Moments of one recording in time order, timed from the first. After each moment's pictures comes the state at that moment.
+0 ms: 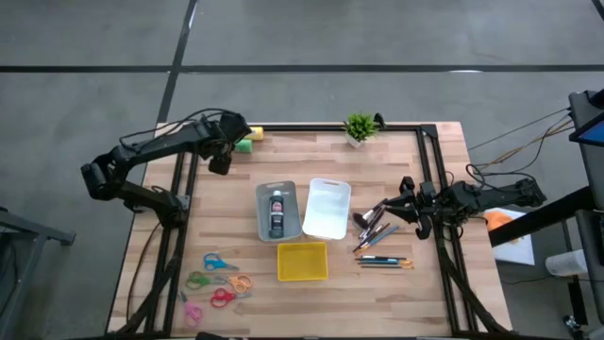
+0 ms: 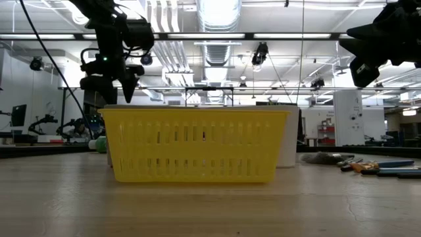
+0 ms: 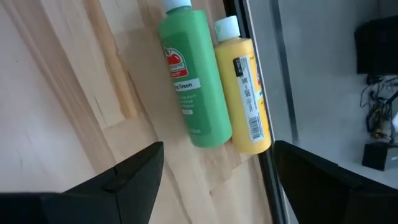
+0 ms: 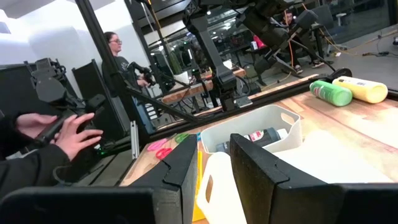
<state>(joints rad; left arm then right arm) 0.60 1.36 1.01 -0.88 -0.46 -2.20 0.21 0.02 0.01 0.11 0.16 0.37</state>
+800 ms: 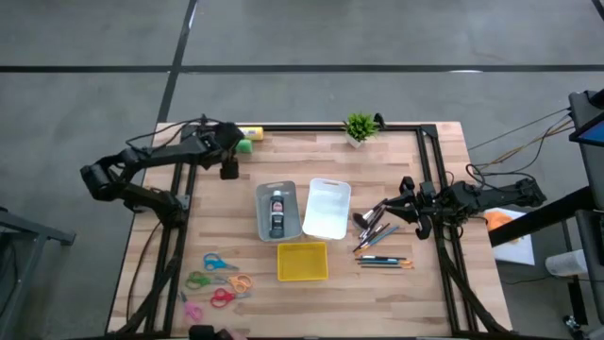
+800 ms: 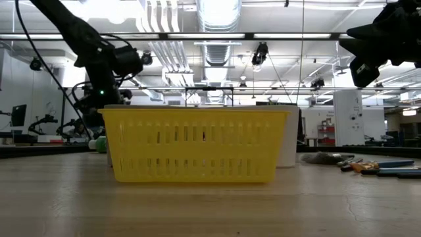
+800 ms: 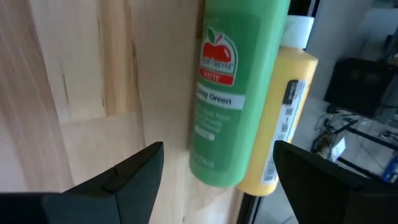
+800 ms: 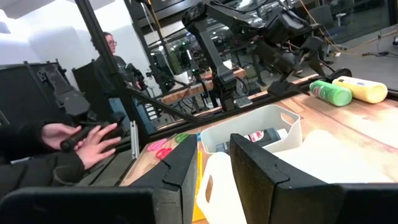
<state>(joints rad) 0.71 1.36 0.66 -0.35 -0.36 -2.37 0.21 0.02 0.01 0.11 0.16 0.37</state>
